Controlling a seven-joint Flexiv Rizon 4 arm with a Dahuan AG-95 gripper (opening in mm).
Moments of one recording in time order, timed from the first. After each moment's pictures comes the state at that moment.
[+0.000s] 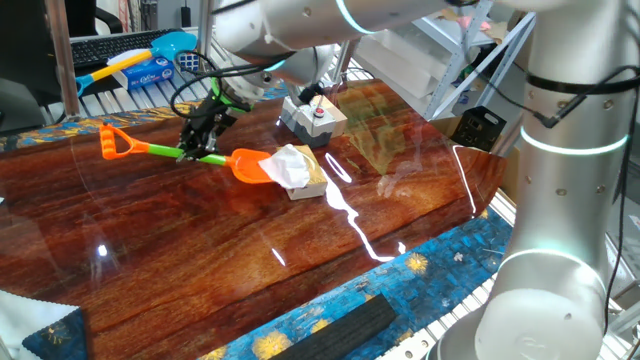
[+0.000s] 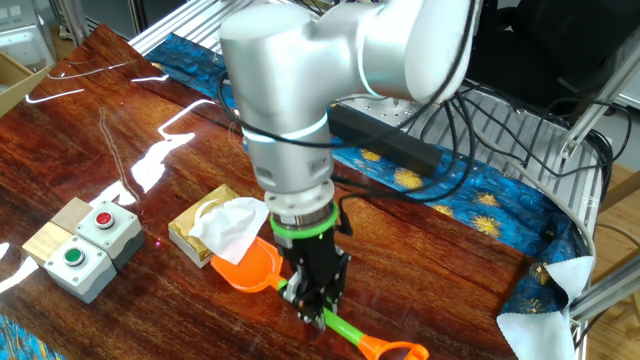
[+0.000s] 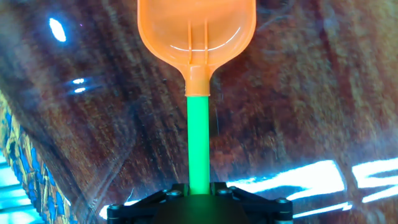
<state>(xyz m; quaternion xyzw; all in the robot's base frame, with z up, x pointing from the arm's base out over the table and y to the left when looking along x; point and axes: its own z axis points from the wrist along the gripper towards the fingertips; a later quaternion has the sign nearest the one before) 0.657 0.176 0.094 -0.75 -0.62 -0.20 0.09</state>
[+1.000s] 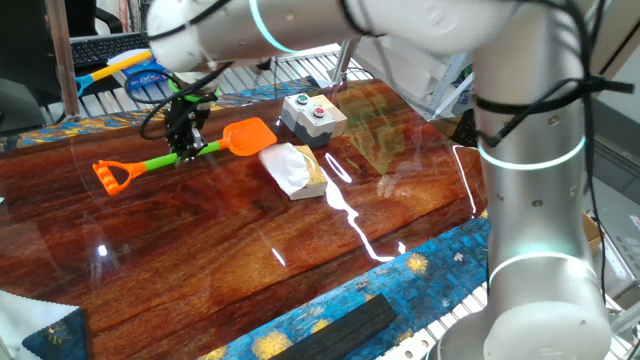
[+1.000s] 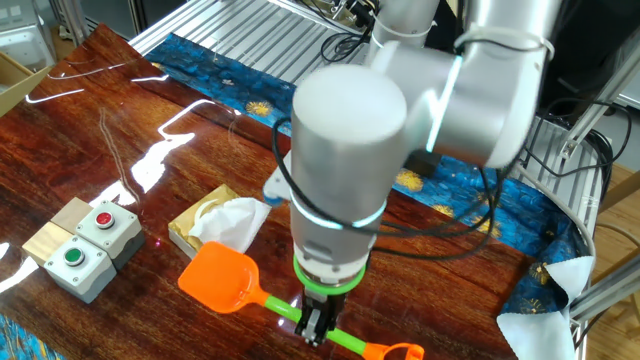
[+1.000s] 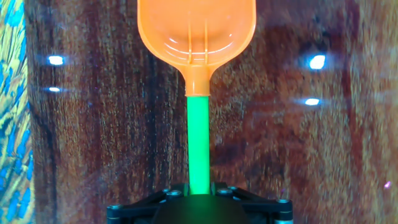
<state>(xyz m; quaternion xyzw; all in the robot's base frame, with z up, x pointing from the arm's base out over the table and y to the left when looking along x) 0.666 0.178 0.072 -0.66 -0.75 -0.06 0.01</state>
